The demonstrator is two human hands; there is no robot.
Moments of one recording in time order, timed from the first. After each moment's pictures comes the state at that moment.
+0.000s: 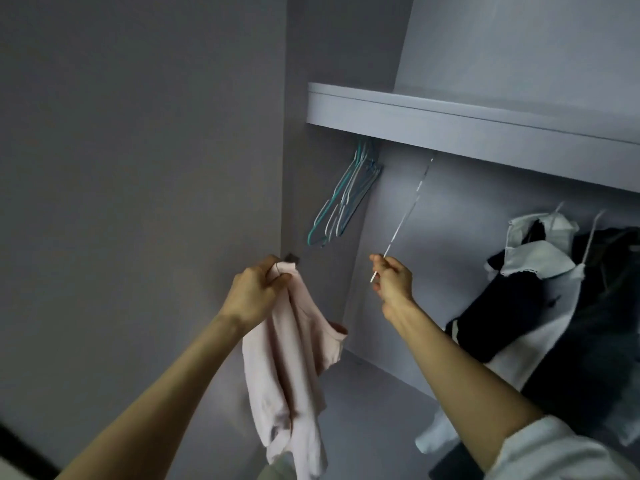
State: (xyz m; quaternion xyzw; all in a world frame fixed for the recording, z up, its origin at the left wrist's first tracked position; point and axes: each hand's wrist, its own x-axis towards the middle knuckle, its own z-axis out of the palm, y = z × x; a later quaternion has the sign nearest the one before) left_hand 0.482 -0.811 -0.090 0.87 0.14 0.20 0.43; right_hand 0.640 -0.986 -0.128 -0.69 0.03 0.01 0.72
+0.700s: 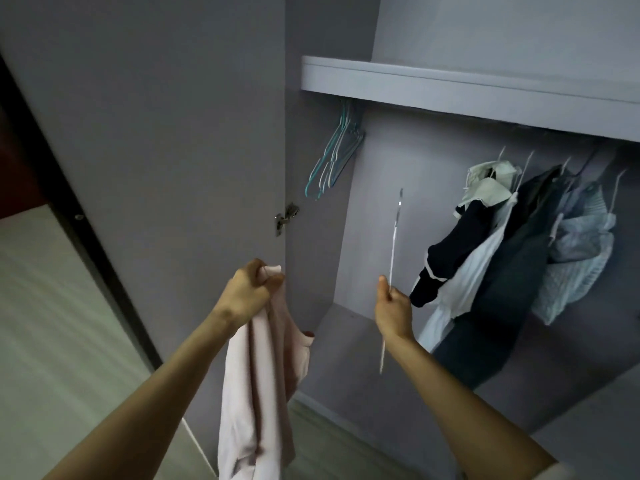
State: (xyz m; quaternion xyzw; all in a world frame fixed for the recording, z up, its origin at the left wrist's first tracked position) left_hand 0.338 -0.838 -0.129 0.83 0.16 0.16 0.51; right_hand 0.420 -1.057 -0.171 -0.81 0.02 -0.04 0.58
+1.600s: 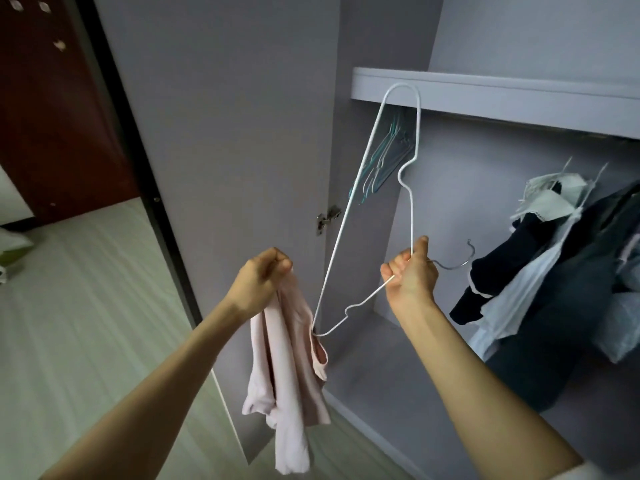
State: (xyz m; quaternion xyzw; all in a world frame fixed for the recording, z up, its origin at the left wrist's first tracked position) left_hand 0.289 -0.839 -0.103 0.85 0.10 0.25 0.45; right_hand 0.415 -1.024 -0.084 -0.41 0.10 0.09 0.90
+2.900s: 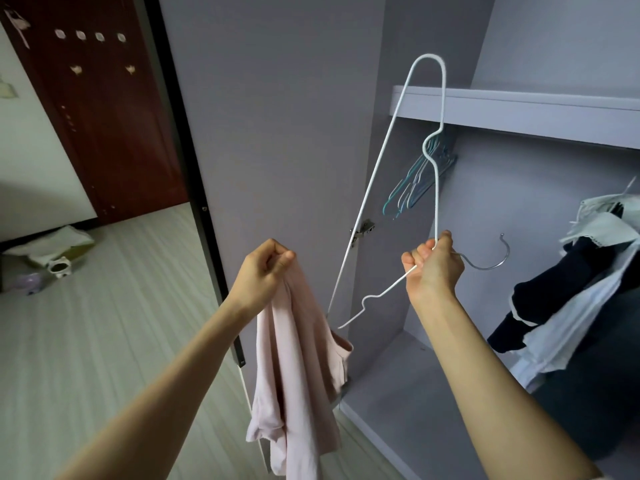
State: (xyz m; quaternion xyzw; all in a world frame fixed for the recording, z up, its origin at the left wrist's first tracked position) left_hand 0.259 -0.832 -0.068 0.80 0.16 0.33 0.48; right_hand 0.413 -0.999 -0.047 -0.39 0.07 0.09 0.91
